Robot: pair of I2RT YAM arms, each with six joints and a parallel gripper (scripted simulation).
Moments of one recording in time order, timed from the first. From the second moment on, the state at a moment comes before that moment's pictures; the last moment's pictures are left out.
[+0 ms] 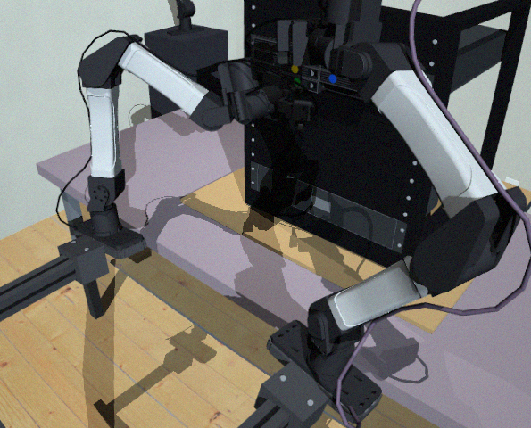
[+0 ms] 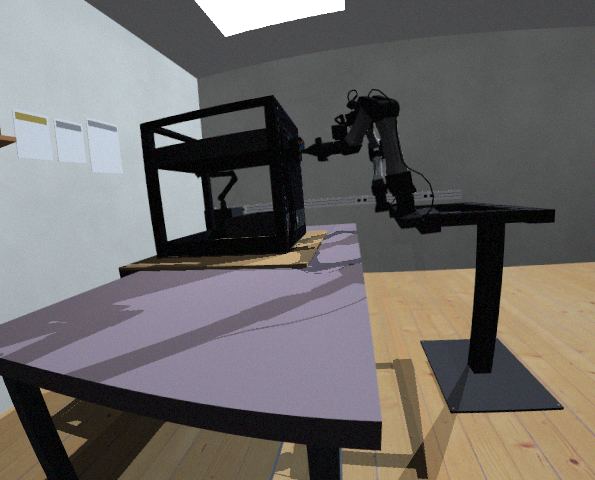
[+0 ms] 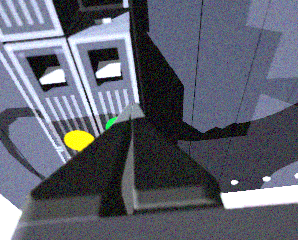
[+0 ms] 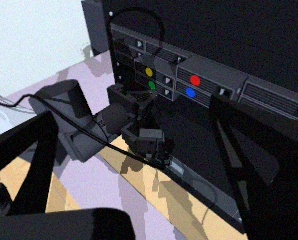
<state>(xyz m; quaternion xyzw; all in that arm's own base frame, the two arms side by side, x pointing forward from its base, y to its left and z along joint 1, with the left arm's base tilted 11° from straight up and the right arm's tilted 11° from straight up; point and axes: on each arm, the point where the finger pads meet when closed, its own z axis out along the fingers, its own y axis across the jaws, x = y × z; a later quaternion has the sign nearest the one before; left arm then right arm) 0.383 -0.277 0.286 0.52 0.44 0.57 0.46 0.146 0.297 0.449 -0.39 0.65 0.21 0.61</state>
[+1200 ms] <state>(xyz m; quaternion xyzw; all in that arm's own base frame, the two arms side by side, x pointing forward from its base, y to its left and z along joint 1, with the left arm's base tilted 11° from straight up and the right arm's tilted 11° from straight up) 0.419 -0.277 0.290 0.51 0.45 0.58 0.45 0.146 0.297 0.449 -0.39 0.66 0.21 0.61</state>
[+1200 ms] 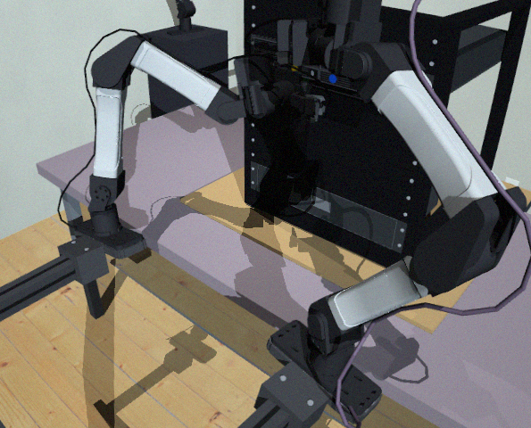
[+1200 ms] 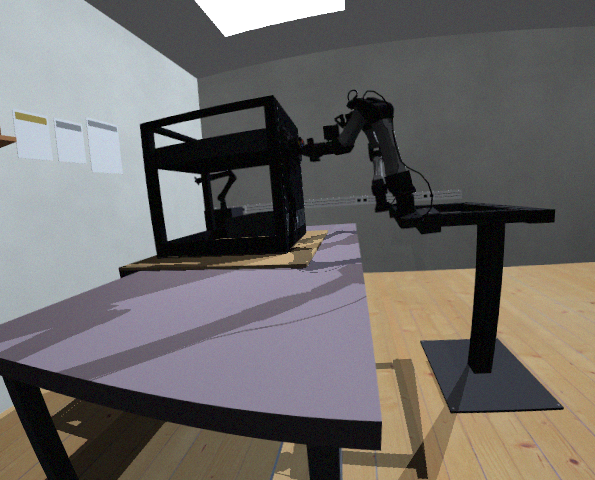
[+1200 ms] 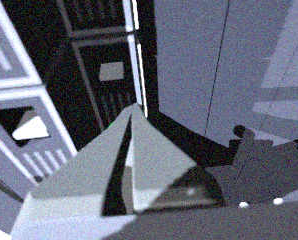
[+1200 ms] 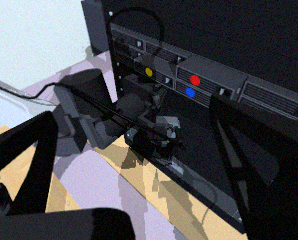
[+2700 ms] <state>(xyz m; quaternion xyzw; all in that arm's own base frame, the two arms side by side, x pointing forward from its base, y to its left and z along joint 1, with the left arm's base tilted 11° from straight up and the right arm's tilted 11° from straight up) 0.312 -0.251 0.316 0.41 0.51 0.42 0.63 0.127 0.329 0.483 -0.42 0.62 0.27 0.60</state>
